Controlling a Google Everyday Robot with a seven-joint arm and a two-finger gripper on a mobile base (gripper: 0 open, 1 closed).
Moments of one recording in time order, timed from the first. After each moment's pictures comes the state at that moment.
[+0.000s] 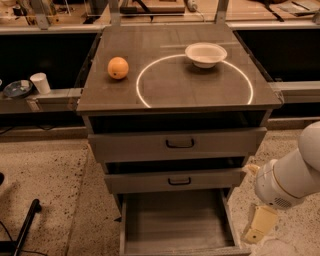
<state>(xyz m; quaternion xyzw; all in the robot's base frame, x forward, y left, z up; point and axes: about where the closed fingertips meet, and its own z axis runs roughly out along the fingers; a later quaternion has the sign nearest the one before) 0.375 -0.219 0.703 -0.58 0.80 0.10 0.14</state>
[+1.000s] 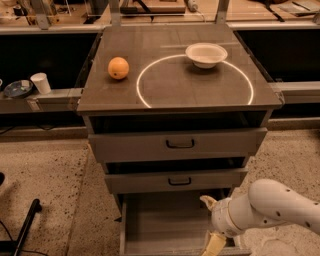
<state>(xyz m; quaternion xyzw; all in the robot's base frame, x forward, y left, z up) 0.377 -0.128 0.531 -0.58 0.75 0.22 0.22</state>
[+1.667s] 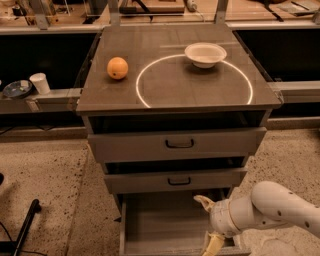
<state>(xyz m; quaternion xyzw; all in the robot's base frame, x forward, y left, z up) 0.380 -0.117 0.524 -0.61 0.70 0.26 0.27</state>
